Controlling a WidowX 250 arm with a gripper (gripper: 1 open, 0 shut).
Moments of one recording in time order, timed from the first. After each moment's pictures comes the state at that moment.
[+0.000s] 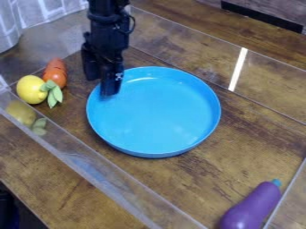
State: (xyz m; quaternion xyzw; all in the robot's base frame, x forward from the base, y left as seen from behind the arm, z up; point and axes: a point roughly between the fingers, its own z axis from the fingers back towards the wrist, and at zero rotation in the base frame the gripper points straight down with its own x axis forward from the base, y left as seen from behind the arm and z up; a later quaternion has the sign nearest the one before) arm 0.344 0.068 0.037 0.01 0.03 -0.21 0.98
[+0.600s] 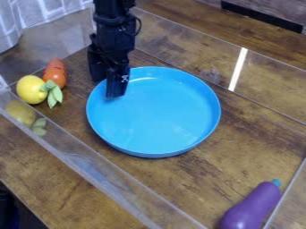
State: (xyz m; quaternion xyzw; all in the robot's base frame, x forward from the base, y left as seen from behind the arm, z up) arm 0.350 0.065 0.036 0.01 0.02 -0.21 0.98
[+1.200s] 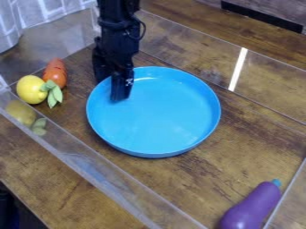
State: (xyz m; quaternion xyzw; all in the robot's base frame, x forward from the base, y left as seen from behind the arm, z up) arm 0.354 0.062 0.026 0.01 0.01 -0.21 0.98
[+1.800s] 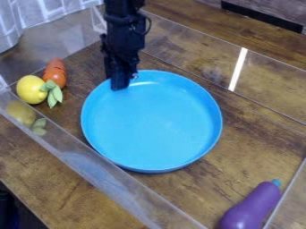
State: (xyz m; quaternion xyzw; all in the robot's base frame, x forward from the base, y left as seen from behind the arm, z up) arm 0.364 0.061 0.040 0.02 0.01 -0.22 0.98
